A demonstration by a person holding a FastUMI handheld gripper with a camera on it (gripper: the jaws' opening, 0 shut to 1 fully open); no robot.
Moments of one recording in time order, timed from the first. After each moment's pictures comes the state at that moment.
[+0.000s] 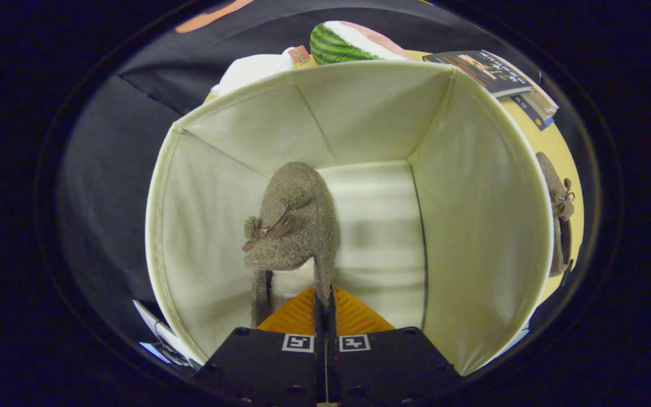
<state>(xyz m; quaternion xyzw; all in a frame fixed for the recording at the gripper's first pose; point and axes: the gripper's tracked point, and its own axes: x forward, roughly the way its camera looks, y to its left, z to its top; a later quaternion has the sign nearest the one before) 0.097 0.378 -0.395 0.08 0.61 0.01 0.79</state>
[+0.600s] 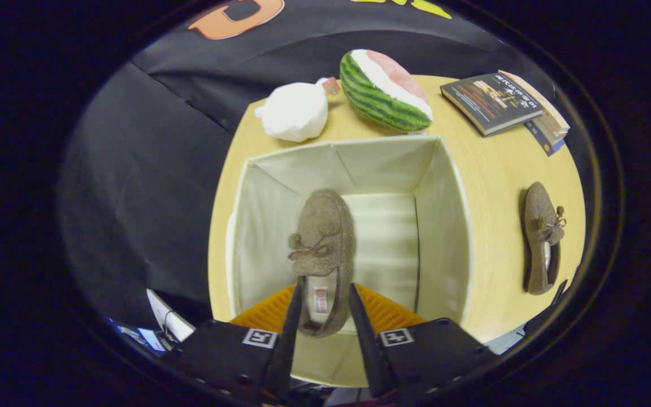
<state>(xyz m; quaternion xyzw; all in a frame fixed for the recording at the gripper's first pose) 0.087 0.373 -0.302 0.09 0.56 0.10 0.81</state>
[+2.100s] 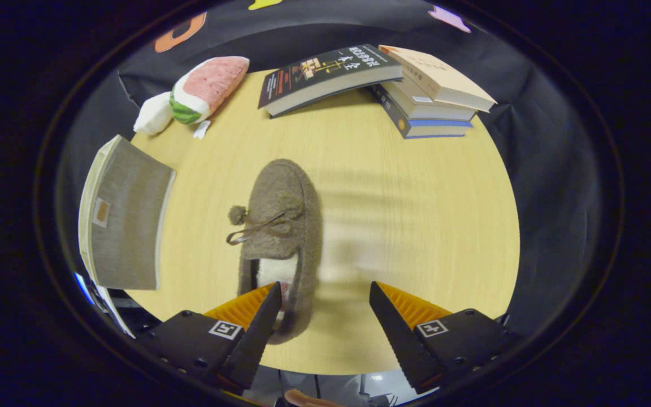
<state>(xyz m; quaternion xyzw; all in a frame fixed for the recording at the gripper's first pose) 0.091 -0.064 -0.374 -0.05 0.57 -0.01 0.82</state>
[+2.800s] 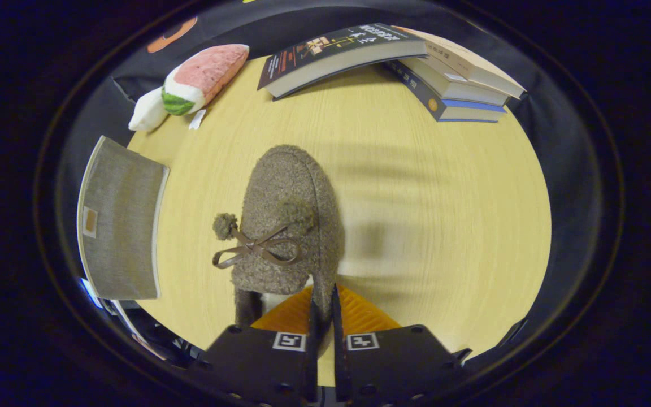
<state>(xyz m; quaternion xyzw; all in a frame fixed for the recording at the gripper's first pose) 0.108 -0.039 -0.409 0.01 0.60 0.03 0.80</state>
